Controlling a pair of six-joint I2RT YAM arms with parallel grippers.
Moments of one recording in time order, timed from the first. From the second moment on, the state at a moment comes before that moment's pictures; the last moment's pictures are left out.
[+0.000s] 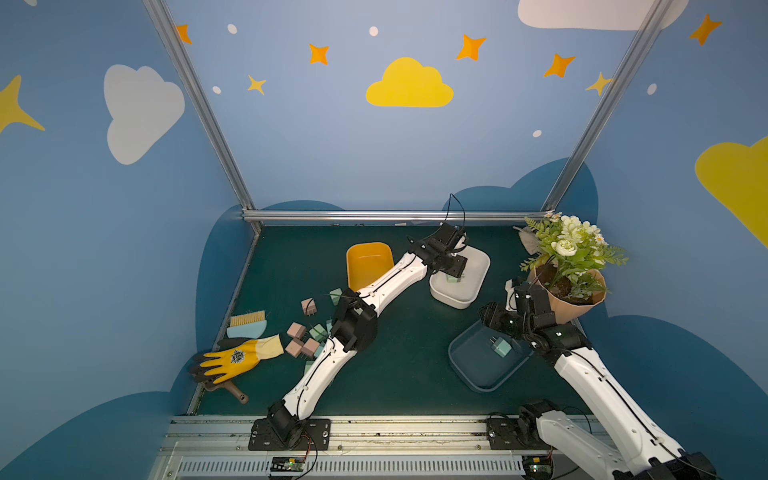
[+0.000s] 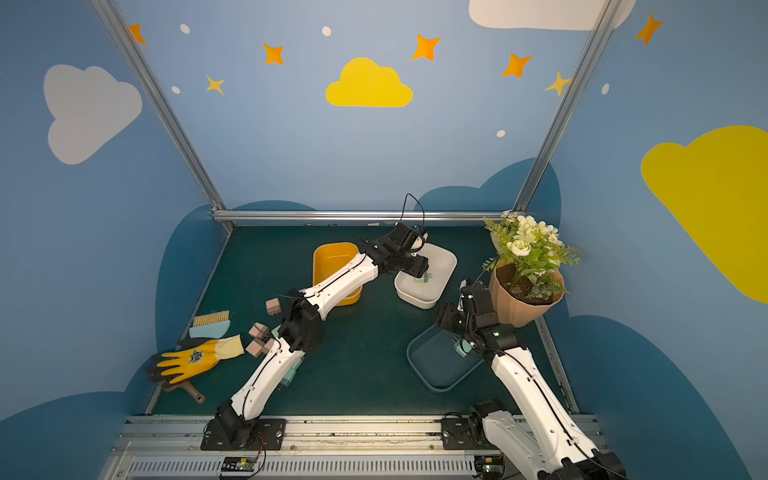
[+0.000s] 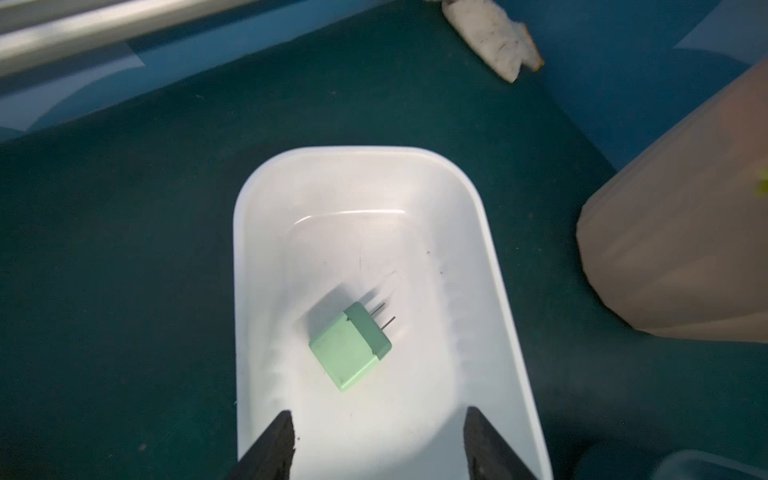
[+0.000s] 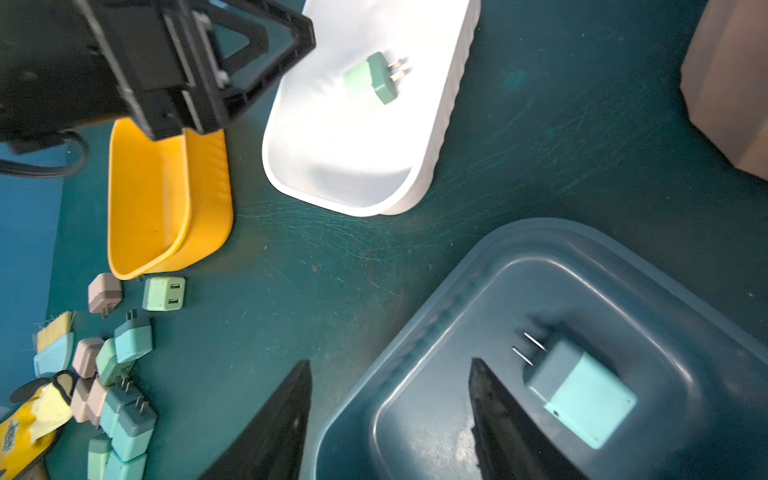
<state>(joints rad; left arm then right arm) -0.76 2.53 2.55 -0.78 0.05 -0.22 0.30 0.92 0.73 -0.61 -0.09 0.56</state>
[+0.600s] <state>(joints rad) -0.76 1.97 1.82 -0.80 -0.12 -0.25 0.39 0.98 0.80 -0.55 -0.26 0.61</state>
